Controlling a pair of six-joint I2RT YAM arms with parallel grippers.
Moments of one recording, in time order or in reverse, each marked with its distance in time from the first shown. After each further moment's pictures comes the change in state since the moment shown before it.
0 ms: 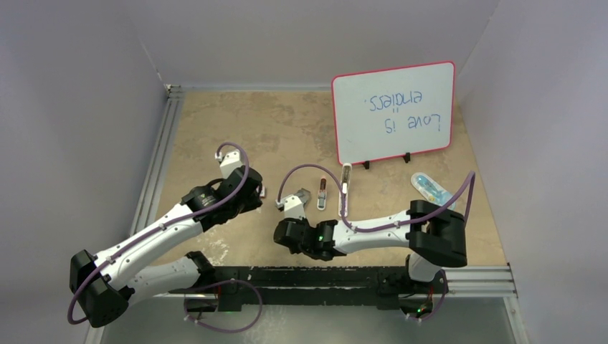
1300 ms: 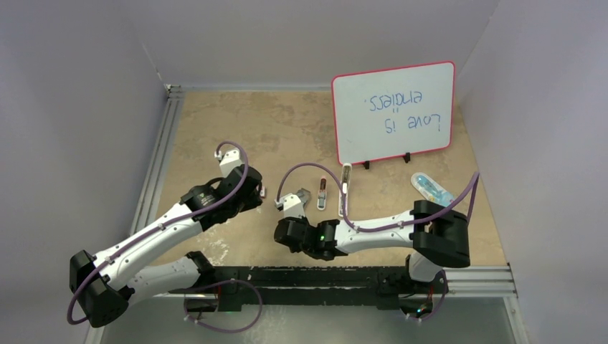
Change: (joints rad) left arm 0.000 0.000 0.016 -0.002 -0.003 0.002; right arm 0.006 -0.024 0.000 0.008 0.015 -0.044
